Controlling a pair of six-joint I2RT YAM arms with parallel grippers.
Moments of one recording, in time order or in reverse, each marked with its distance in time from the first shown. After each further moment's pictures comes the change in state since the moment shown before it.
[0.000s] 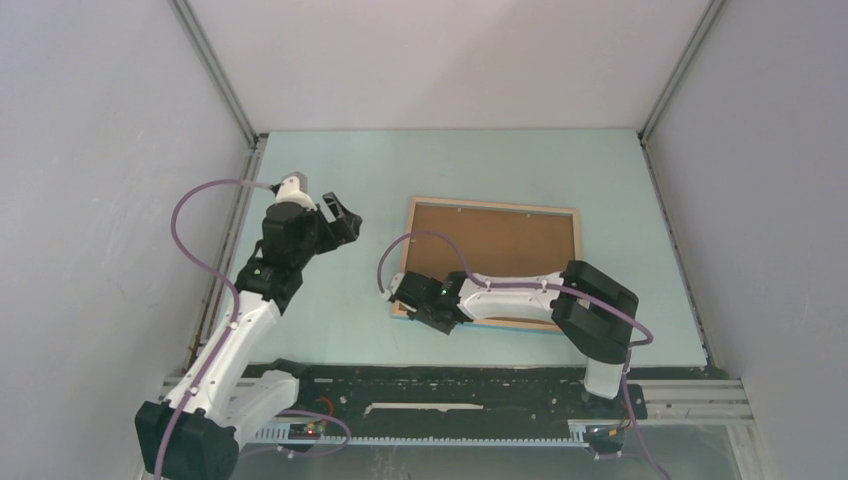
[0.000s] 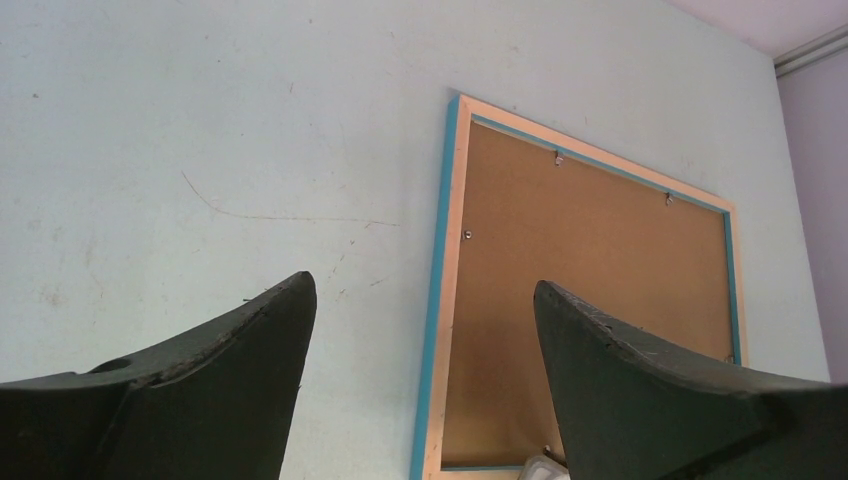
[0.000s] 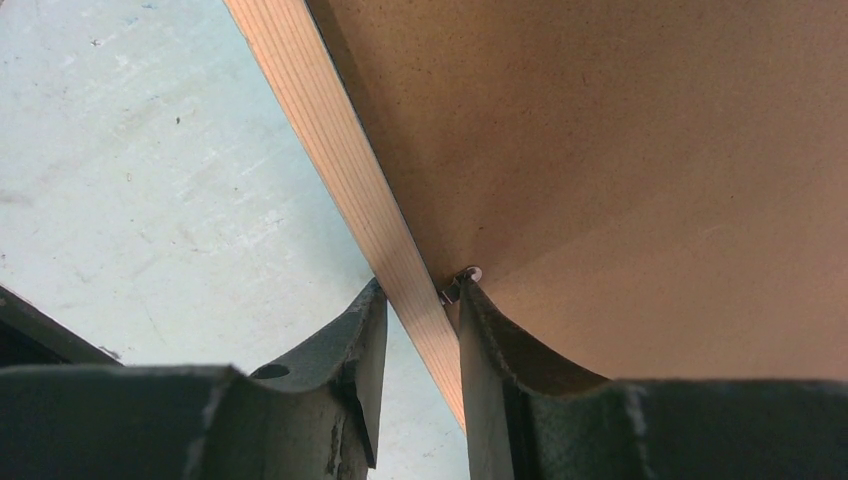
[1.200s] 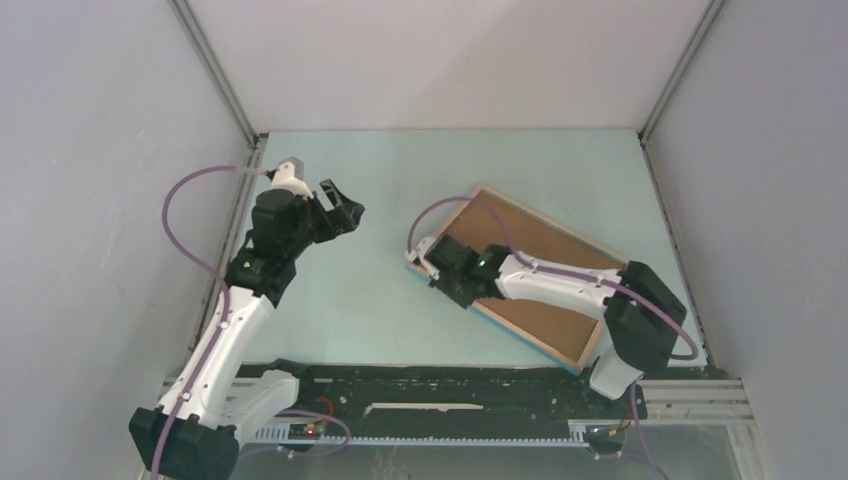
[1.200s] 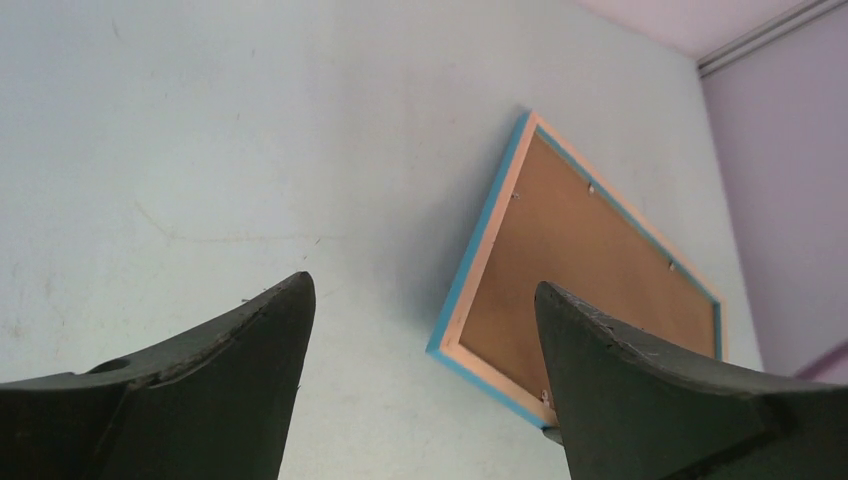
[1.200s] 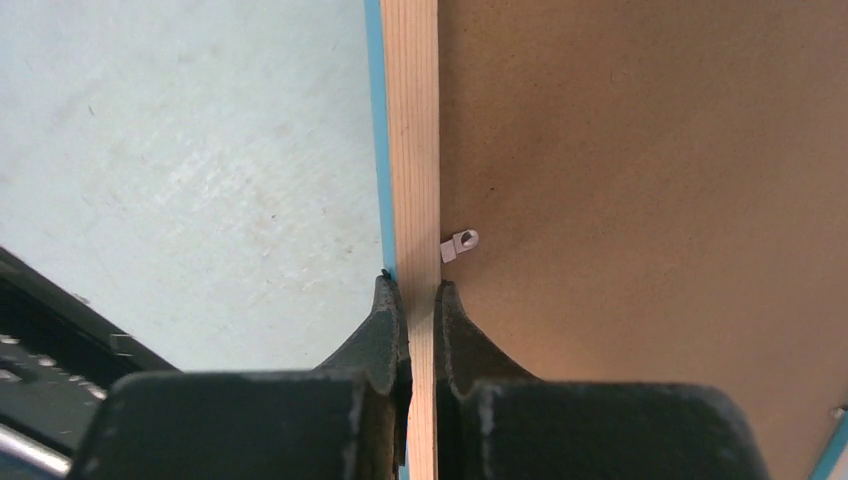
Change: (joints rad) left arm 0.002 0.010 0.103 -0.069 0.079 -0.005; right arm -0.119 -0.177 -0.061 -0.008 -0.042 -0.003
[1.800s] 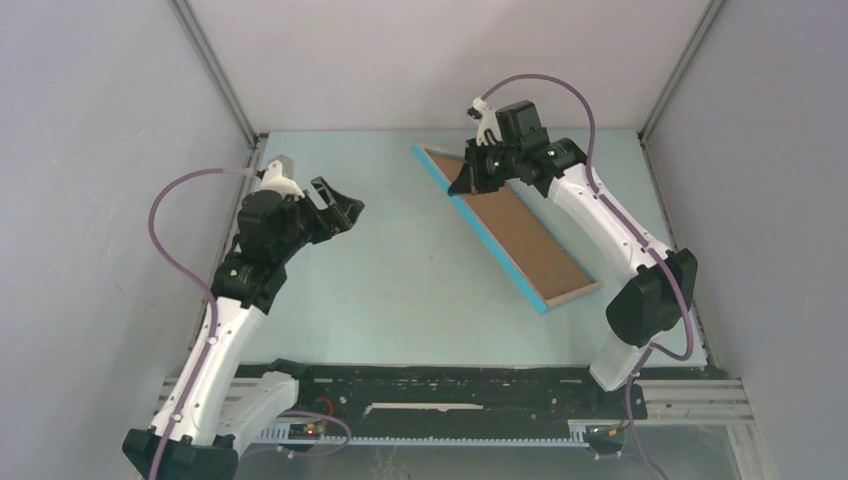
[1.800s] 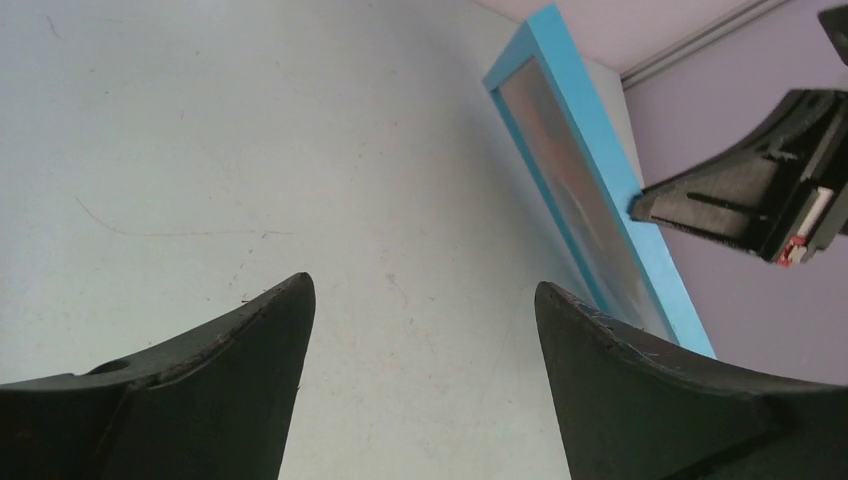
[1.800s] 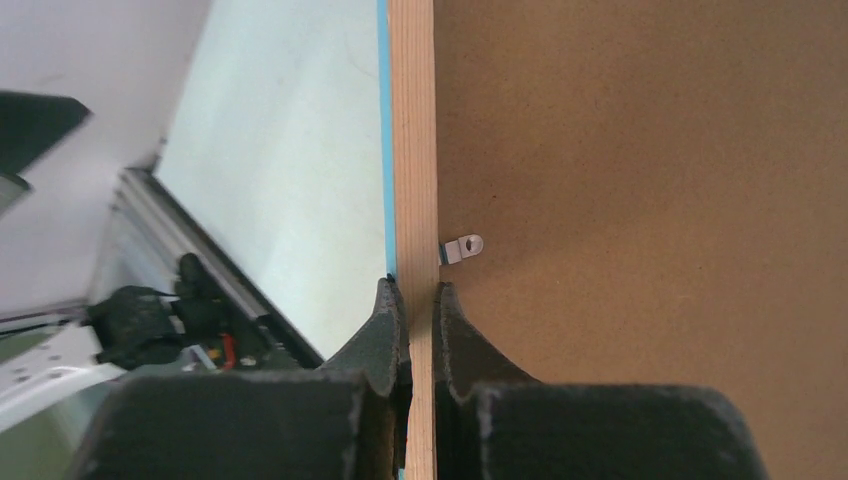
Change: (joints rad) left arm 0.004 -0.057 0.089 -0.077 0.058 -0.084; right arm -0.516 0.041 0.615 -0.136 -0.584 0.335
